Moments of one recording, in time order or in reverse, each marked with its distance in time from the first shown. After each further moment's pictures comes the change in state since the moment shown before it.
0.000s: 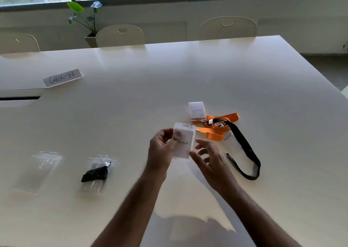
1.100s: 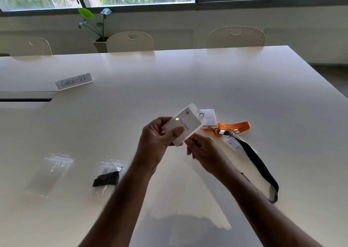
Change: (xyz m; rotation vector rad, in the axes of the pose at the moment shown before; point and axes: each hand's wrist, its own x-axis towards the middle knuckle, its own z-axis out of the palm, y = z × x) left_hand 0.013 0.068 -0.050 -0.036 -0.162 0.206; right_hand 0.060 -0.063 0.013 -0.013 -0.117 -0.144
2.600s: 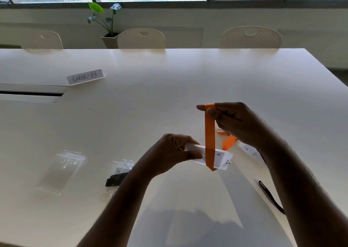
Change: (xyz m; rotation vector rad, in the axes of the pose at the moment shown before) left_hand 0.007 0.000 -0.042 0.562 -0.471 0.165; right_hand 0.059 -0.053 -0.077 0.090 -0.129 -0.147
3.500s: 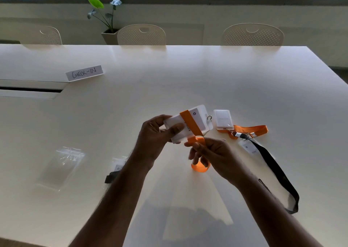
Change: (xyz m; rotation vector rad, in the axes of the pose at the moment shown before) left_hand 0.002 -0.004 -0.013 -0.448 0.461 -0.151; right_hand -0.046 0.032 0.091 0.454 -0.073 0.118
